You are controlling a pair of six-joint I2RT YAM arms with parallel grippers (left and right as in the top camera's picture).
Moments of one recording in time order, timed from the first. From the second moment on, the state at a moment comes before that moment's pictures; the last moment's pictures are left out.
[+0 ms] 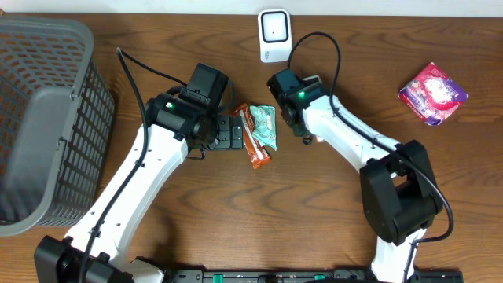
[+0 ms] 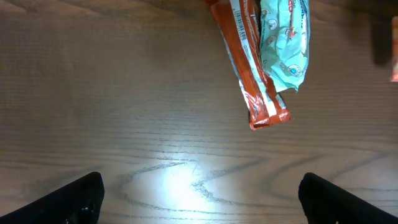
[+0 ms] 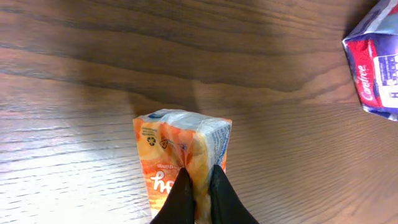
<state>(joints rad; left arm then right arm) -0.42 1.52 1.36 -1.11 0.02 -0.43 0.52 2.00 1.46 -0.91 0.57 0.37</state>
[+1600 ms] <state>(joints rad) -0.42 1.52 1.36 -1.11 0.02 -0.43 0.51 2.48 2.20 -0.35 0.62 -0.13</state>
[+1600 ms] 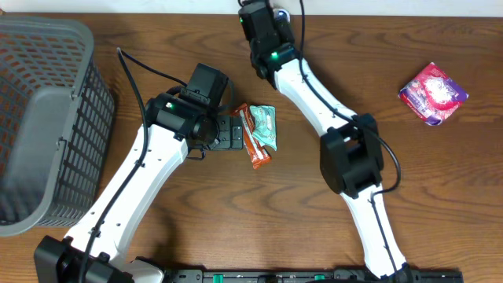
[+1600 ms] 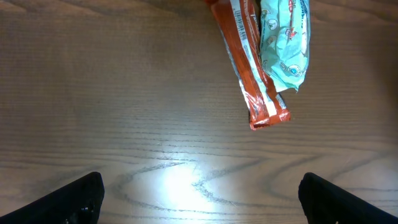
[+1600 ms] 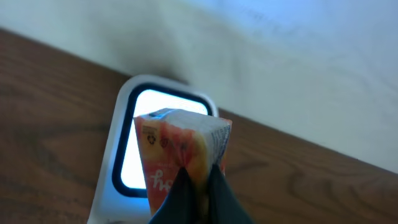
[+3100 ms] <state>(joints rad) -0.42 1.52 1.36 -1.11 0.02 -0.43 -0.18 2.48 2.27 -1.11 0.28 0.19</state>
